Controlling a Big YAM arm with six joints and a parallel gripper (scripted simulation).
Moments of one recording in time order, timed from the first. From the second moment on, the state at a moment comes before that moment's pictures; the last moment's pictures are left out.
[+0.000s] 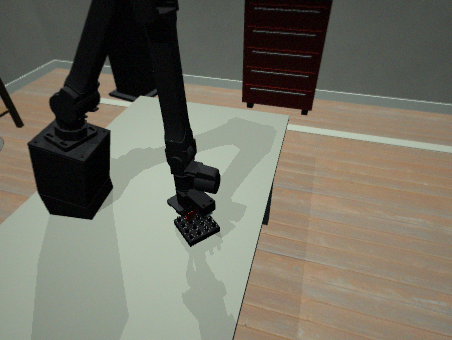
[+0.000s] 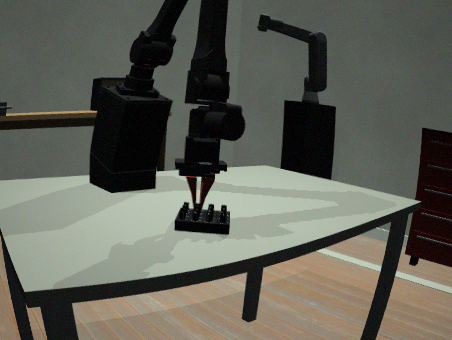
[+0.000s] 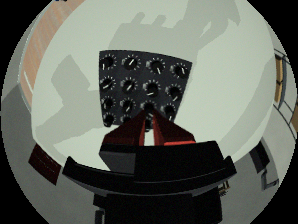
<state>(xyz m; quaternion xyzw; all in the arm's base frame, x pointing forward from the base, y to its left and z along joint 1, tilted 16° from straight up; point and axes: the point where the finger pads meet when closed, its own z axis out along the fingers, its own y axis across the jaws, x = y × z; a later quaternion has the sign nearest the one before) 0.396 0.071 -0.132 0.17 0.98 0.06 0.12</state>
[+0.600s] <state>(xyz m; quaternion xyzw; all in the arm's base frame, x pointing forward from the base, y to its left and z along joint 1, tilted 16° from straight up) 0.397 0.071 -0.132 0.14 0.98 0.06 0.13</state>
